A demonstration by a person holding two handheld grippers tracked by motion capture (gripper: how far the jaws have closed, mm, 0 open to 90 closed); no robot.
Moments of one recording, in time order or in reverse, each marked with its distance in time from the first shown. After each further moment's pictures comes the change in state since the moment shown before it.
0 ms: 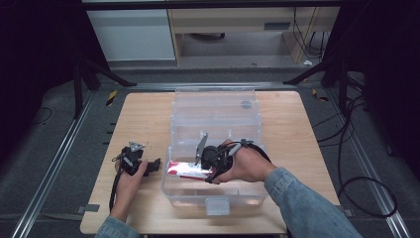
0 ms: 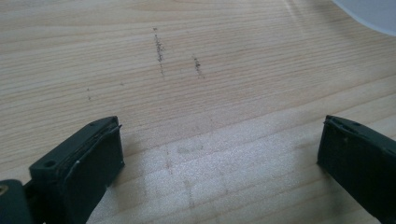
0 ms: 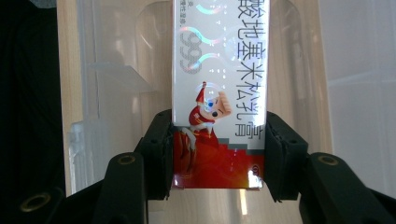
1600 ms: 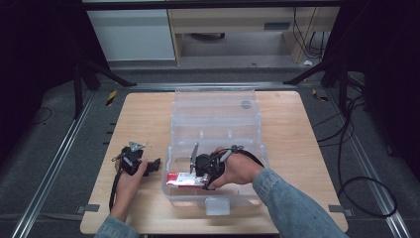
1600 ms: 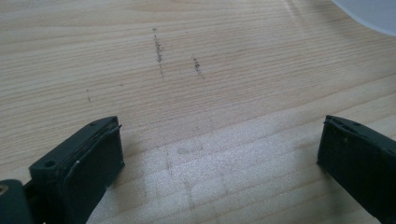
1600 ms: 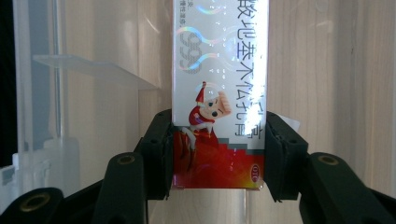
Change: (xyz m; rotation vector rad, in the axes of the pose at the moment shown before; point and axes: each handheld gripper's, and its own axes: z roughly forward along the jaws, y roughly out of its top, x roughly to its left) left arm 0.000 0.000 0.000 0.000 -0.003 0.003; right arm -0.002 0.004 0.044 0.070 0.065 -0.054
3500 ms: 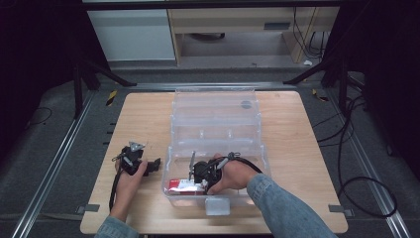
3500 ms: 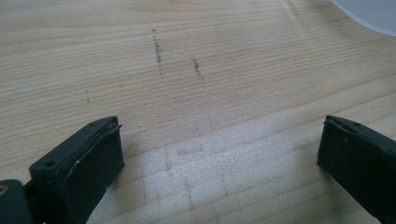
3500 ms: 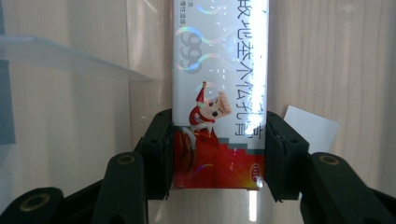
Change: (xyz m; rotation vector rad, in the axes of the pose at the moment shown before) left arm 0.000 0.000 0.000 -0.001 -0.003 0.001; right arm 0.002 -0.002 0.035 0.059 0.016 0.004
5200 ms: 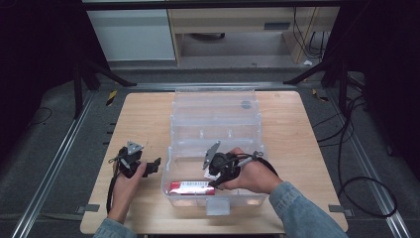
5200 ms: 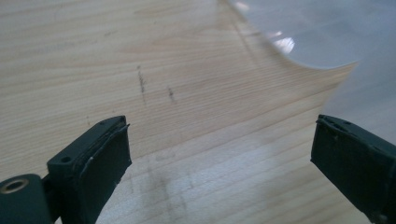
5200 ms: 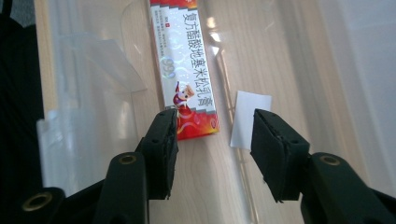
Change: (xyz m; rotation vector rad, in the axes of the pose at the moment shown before) left arm -0.014 0.007 -0.035 -0.094 -0.045 0.045; right arm 0.014 -0.038 -0.058 -0.222 -0.128 0.144
